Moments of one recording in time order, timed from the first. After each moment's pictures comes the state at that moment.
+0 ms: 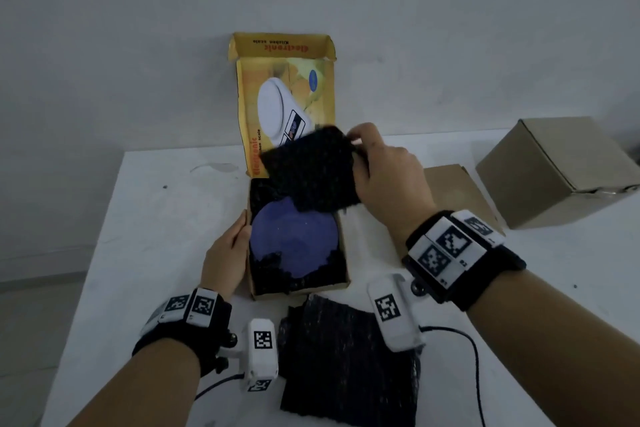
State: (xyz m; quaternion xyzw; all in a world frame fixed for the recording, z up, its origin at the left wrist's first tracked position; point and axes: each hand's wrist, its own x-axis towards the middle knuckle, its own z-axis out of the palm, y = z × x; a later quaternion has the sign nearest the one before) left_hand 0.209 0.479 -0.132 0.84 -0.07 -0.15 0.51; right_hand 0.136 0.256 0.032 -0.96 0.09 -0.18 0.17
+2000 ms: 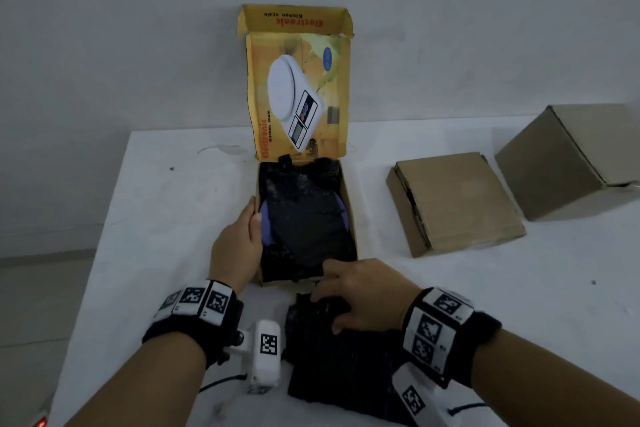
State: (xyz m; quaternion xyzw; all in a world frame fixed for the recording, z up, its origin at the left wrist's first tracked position) left_hand 0.196 0.476 -0.129 0.91 -0.12 -0.11 0.37; right_hand 0.070 0.289 -0.065 -0.94 -0.21 0.22 0.14
